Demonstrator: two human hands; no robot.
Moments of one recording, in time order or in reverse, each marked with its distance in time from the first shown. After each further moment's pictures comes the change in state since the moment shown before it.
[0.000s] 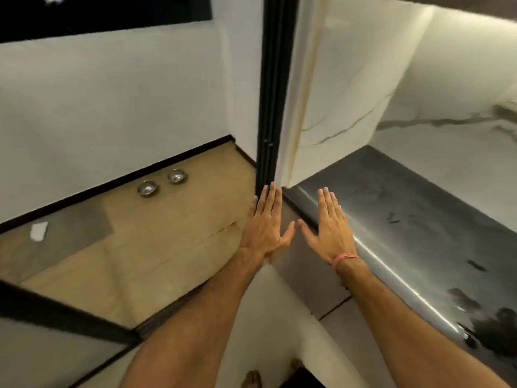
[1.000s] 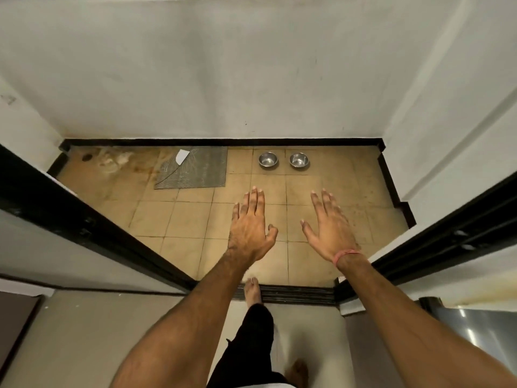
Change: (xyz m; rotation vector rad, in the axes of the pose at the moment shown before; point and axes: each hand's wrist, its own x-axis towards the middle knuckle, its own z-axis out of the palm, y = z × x) left_hand 0.030 -0.334 -0.039 0.137 -0.021 -0.842; right_hand 0.283 -0.237 0.229 0.044 -0.413 -0.606
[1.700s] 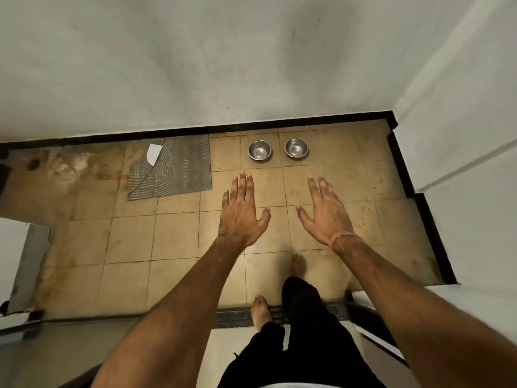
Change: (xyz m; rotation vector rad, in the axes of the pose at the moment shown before) left_hand 0.349 -0.113 0.019 -0.071 -0.148 0.019; right_hand 0.343 0.013 0.072 0.027 -0.172 0.152
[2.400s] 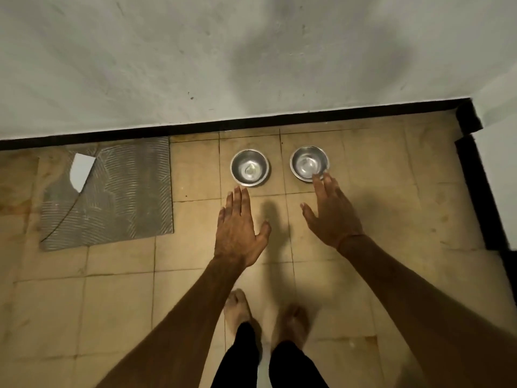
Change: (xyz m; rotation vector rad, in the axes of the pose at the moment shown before) left_hand 0.486 -0.112 0.294 -0.128 -0.137 -0.125; right_hand 0.519 0.169 0.280 0.042 -0.087 -0.013
